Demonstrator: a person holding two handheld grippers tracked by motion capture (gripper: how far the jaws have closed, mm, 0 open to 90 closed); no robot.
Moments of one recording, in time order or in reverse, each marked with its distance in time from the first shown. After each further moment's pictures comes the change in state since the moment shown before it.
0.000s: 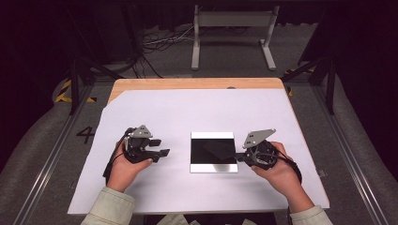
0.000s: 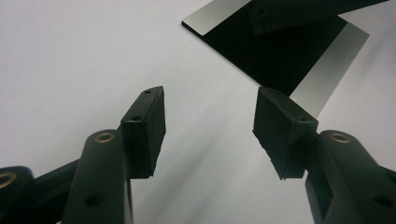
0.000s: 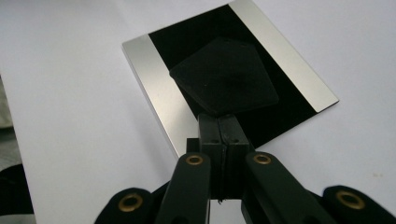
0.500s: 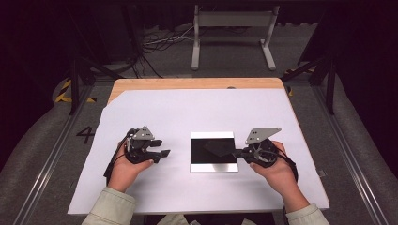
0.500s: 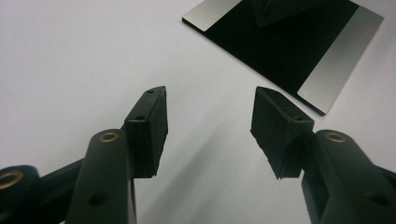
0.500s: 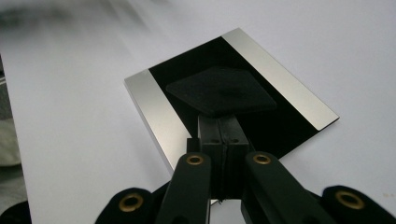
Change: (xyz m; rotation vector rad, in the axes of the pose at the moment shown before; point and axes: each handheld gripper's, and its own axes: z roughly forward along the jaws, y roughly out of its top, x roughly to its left) left arm -0.001 -0.001 0.008 0.004 0.015 0.063; right arm -0.004 -0.002 0.001 -0.125 0.011 0.069
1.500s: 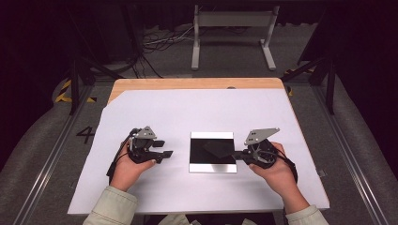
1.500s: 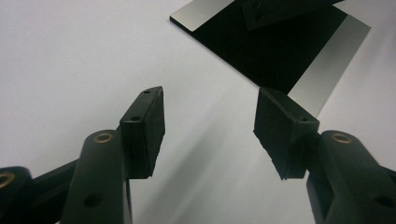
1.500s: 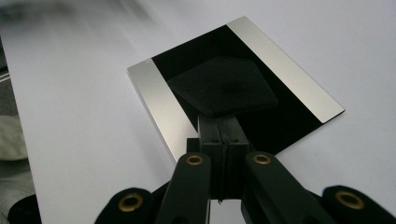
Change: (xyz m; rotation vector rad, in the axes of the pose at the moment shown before) left arm 0.001 0.002 0.005 0.010 -0.042 -0.031; right arm 0.002 -0.001 0.002 0.038 0.014 0.013
